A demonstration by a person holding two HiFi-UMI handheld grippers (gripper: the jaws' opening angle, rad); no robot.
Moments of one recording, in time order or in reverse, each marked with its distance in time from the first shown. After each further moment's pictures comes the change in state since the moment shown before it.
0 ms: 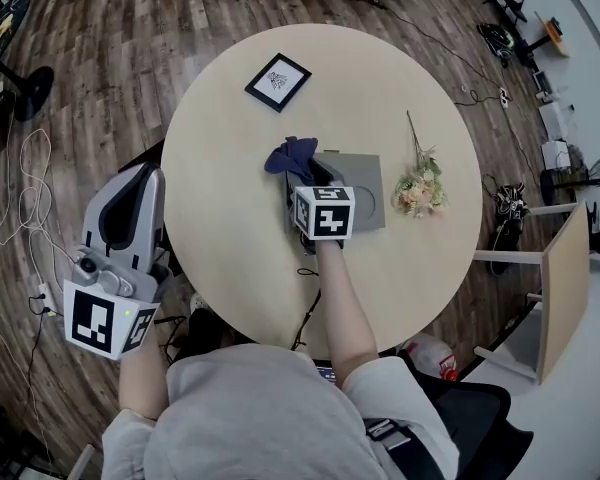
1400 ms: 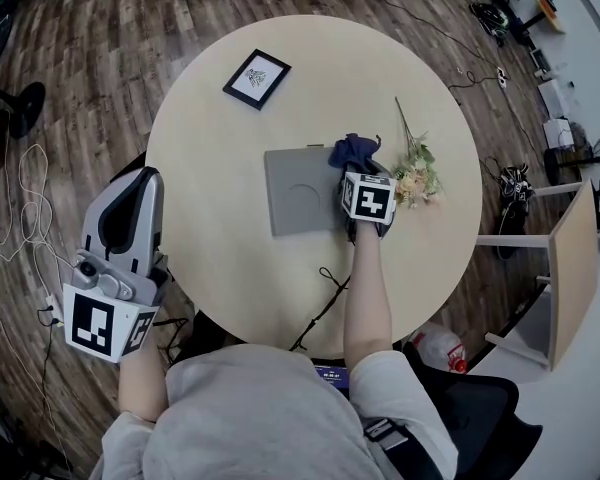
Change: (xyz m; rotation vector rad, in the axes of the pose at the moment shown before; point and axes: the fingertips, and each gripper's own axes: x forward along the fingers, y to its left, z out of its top) left arm 0.035 -0.030 -0.014 0.013 0.046 -0.065; right arm -0.026 -0.179 -0.035 0.032 0.094 -0.322
